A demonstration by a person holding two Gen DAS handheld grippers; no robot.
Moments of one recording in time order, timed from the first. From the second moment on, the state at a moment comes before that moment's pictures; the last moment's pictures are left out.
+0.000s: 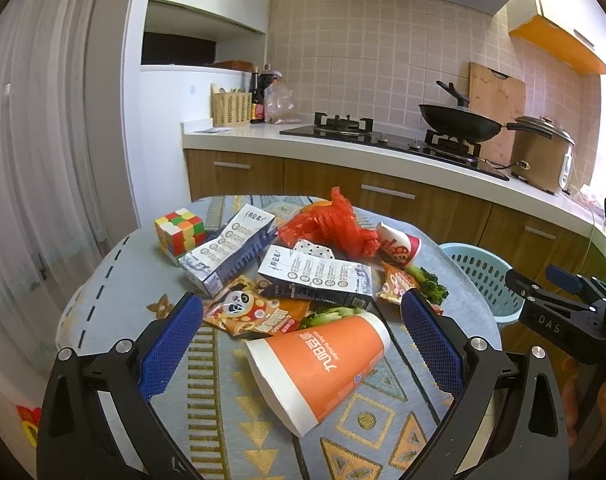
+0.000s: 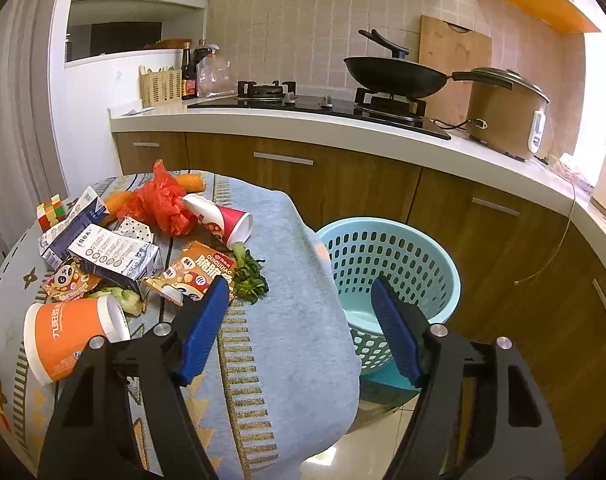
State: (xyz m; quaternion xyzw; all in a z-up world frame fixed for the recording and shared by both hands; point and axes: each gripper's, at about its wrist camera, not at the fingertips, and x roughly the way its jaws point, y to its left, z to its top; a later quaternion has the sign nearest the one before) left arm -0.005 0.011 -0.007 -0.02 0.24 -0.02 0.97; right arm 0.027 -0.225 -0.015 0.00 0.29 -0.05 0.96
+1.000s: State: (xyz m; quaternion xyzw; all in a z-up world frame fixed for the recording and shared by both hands) left arm 0.006 0.057 -0.031 0.01 0.29 -0.09 0.95; right arm 0.034 -0.216 -0.024 -0.01 0.31 -0.03 0.95
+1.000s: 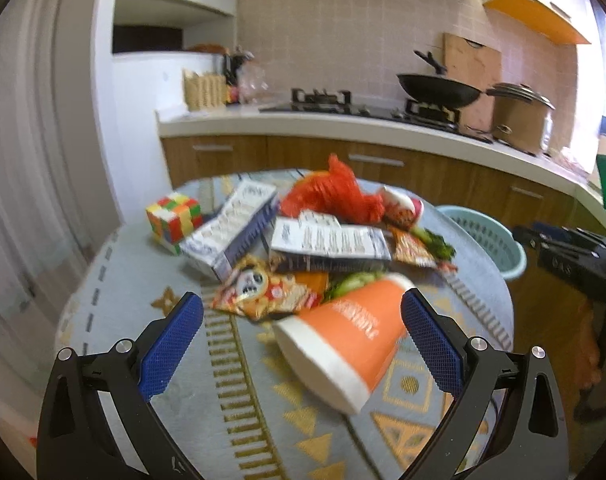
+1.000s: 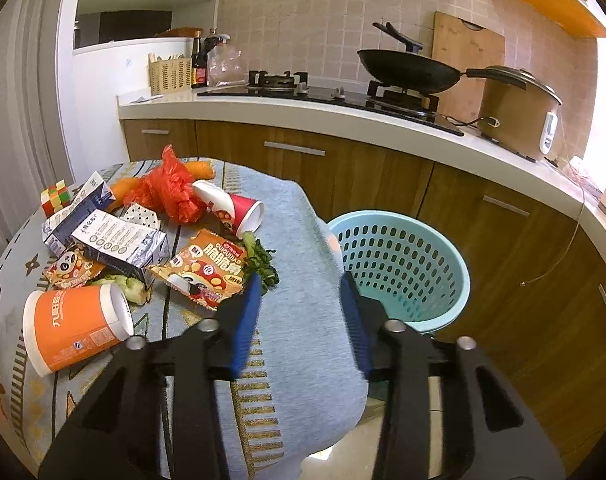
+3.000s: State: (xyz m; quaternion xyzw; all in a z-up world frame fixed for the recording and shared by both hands) left arm 0.110 -0.048 -0.012 -0.02 0.34 -0.24 0.91; right arm 0.155 -0.260 -0.078 0.06 0.40 0.10 0.91
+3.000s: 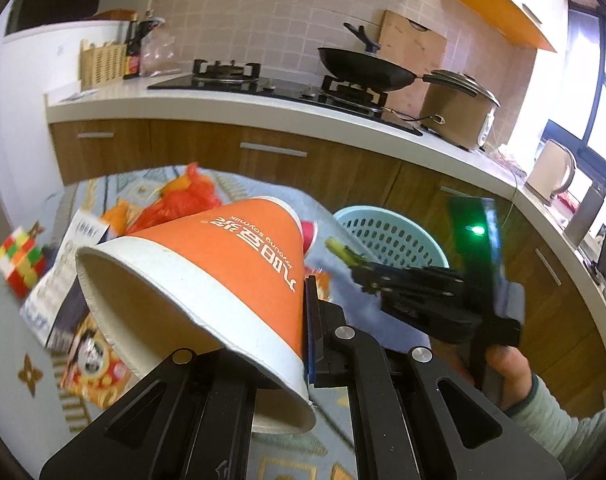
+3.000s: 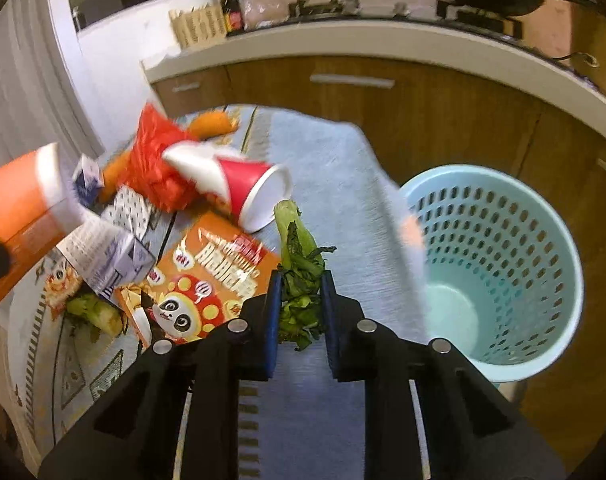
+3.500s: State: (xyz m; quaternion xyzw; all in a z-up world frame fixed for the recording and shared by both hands) left arm 0.186 -0.196 -0.006 0.03 0.36 -0.31 0.88; right arm 0.161 -0.404 -0.070 0.13 0.38 -0.03 0.92
